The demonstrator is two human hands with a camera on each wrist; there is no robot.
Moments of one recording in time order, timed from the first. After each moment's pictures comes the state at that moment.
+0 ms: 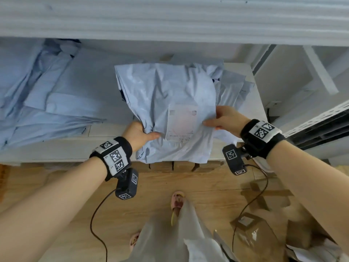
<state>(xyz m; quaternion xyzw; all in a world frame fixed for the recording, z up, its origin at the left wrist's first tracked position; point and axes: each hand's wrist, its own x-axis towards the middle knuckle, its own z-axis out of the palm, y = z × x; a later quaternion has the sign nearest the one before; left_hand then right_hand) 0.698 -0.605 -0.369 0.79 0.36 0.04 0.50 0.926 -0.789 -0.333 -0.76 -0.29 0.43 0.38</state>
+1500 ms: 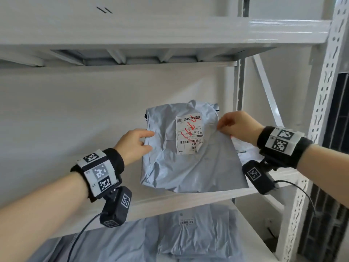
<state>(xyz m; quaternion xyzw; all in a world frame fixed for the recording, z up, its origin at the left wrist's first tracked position) 0.718 -0.551 0.037 0.91 0.14 0.25 0.31 0.909 -0.799 0.062 -0.83 -0.38 -0.09 0.40</state>
